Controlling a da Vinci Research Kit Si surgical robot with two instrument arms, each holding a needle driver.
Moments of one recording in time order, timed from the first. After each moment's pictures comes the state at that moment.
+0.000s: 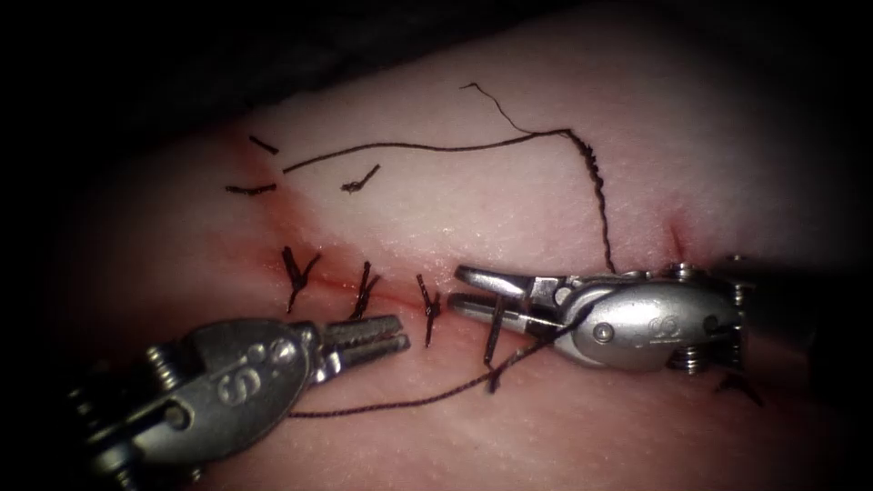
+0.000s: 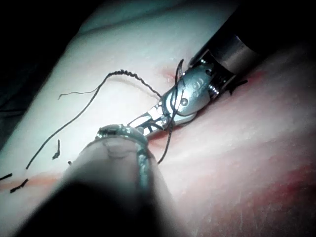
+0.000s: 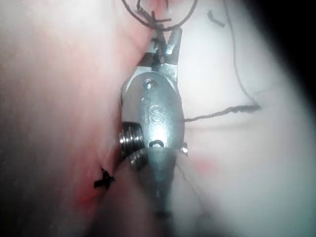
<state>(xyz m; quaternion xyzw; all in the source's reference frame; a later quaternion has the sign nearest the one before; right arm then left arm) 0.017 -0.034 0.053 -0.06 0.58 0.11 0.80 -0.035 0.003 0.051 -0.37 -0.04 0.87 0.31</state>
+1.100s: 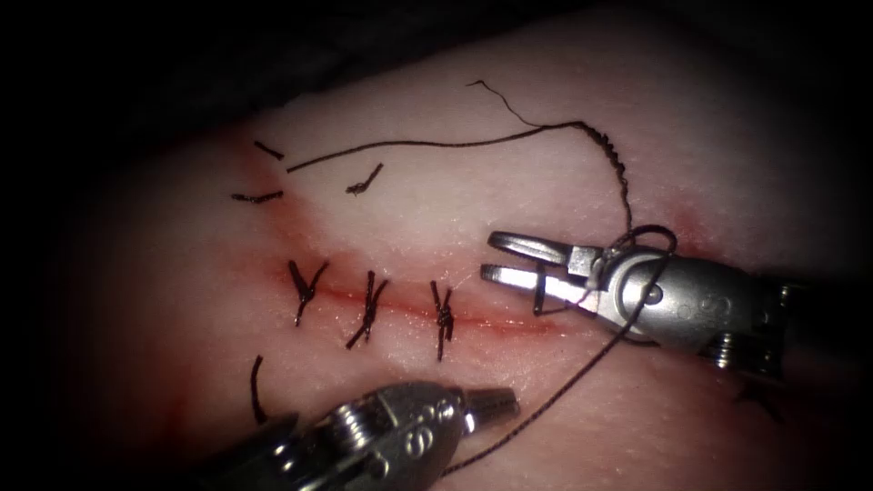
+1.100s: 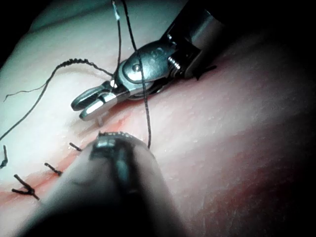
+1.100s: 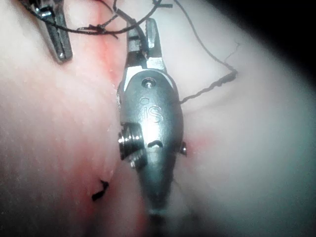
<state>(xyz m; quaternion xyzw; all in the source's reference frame) 0.018 -0.026 0.048 -0.02 0.62 0.25 0.75 -0.041 -0.002 0.056 -0.32 -0.11 0.90 0.25</state>
